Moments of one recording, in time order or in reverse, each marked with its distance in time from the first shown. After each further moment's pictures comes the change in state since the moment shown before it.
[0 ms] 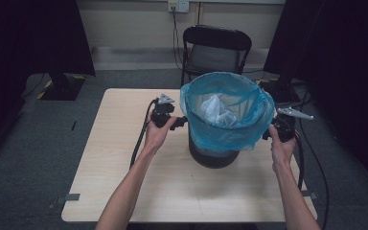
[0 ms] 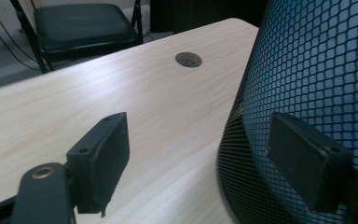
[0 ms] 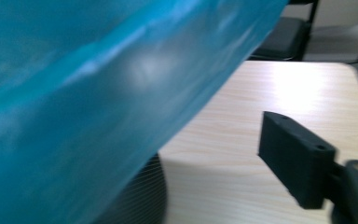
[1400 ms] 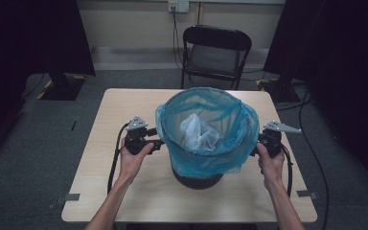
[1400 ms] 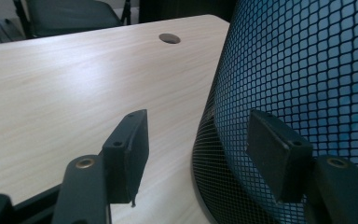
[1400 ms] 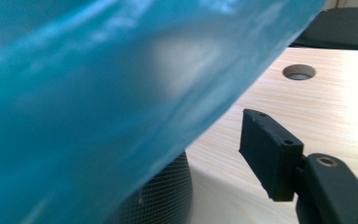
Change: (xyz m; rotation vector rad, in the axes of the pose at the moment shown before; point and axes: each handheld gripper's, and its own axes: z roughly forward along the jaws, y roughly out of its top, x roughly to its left) left arm -0.011 -0.065 -0.104 -0.052 -0.070 -0.047; right arm 0.058 -0.028 -0.019 0.013 0.278 -0.052
